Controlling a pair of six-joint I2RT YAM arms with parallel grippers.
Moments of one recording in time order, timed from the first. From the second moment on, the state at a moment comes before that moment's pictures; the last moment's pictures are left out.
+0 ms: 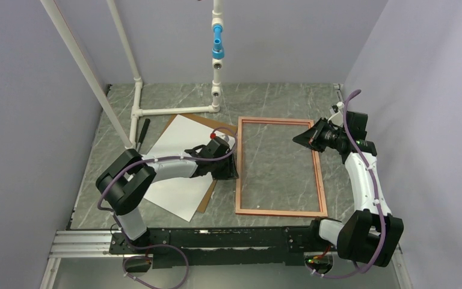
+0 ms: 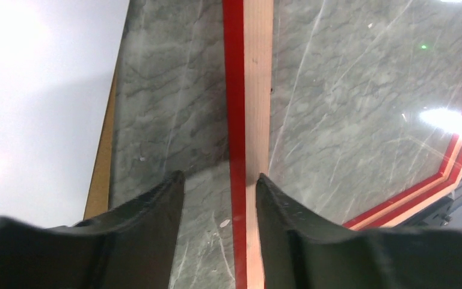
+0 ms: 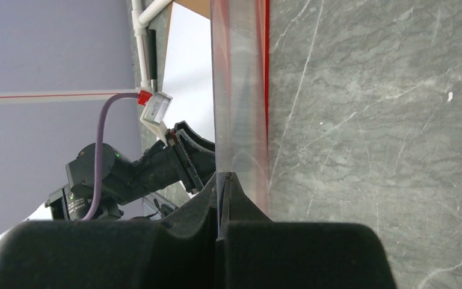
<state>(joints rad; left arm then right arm) -0.81 1.72 0.94 -0.11 0.08 -0.85 -0.21 1.16 0.94 -0.53 -0.79 0.54</state>
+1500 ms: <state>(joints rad) -0.83 1.77 1.03 -0.19 0.05 -0.83 -0.21 1.16 0.94 -0.56 -0.79 0.52</state>
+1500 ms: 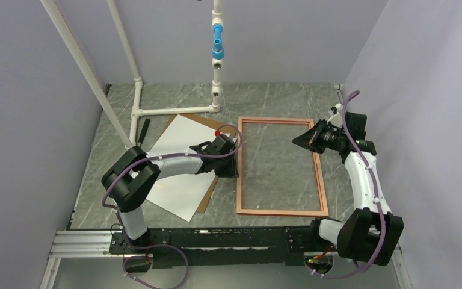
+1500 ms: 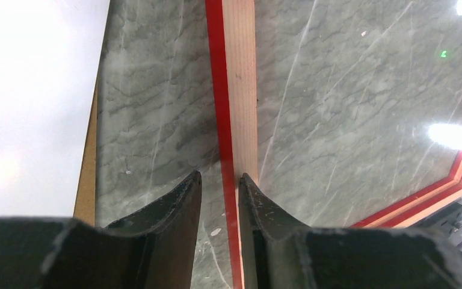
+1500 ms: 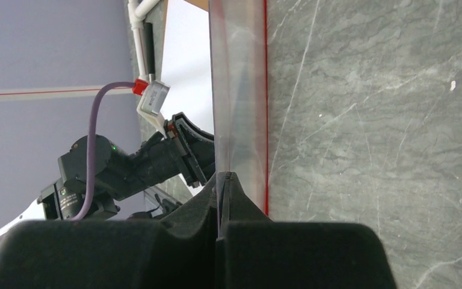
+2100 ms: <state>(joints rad) -0.83 1.78 1.04 -0.20 0.05 -0.83 -0.21 1.19 0.94 -0.57 -0.79 0.50</state>
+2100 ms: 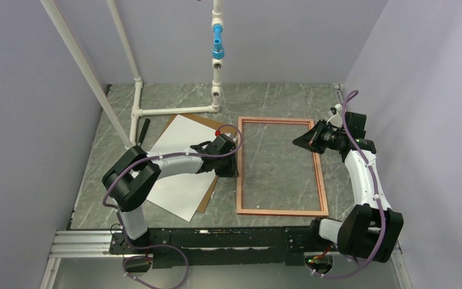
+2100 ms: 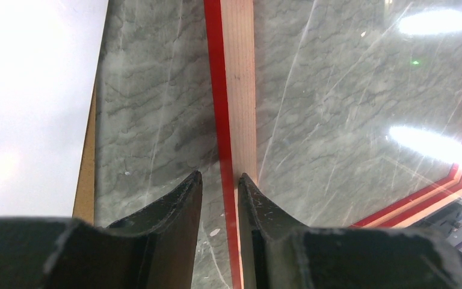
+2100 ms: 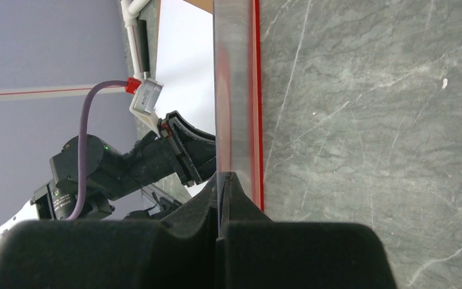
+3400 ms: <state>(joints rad) -0.83 1.80 1.06 -0.21 0.06 -0.83 -0.19 1.27 0.89 -0.59 -0.52 0.40</state>
